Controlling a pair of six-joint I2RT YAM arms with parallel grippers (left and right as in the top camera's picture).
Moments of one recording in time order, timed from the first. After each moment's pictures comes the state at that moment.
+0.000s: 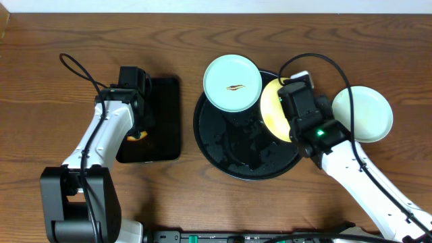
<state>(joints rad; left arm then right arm) -0.02 1.65 1.09 -0.85 -0.24 -0.41 0.49 1.37 0.96 -0.51 0.68 -0.06</state>
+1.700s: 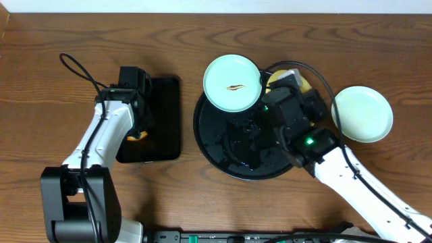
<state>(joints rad) -0.02 1.65 1.09 -0.85 -0.24 -0.41 0.58 1.35 0.96 -0.45 0.89 -0.16</state>
